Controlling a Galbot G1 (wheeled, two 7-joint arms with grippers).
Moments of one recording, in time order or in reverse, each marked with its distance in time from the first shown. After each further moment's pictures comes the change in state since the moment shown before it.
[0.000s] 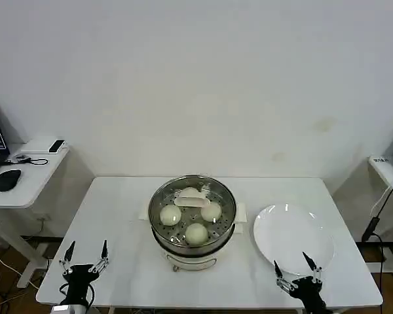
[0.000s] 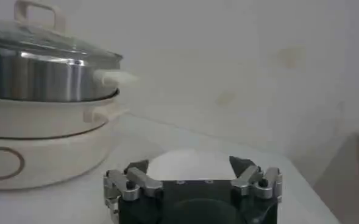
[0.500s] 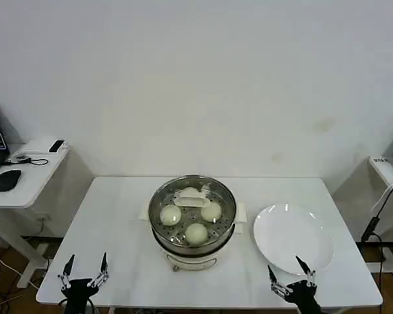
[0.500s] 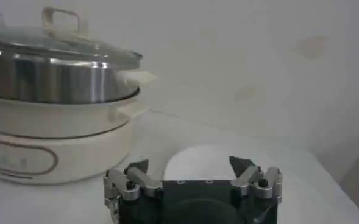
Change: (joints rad) left arm 0.103 -0.041 -0.012 -0.045 -0.015 -0.010 0.029; right arm -0.028 -0.073 -0.057 0.023 0.053 -0.019 0.049
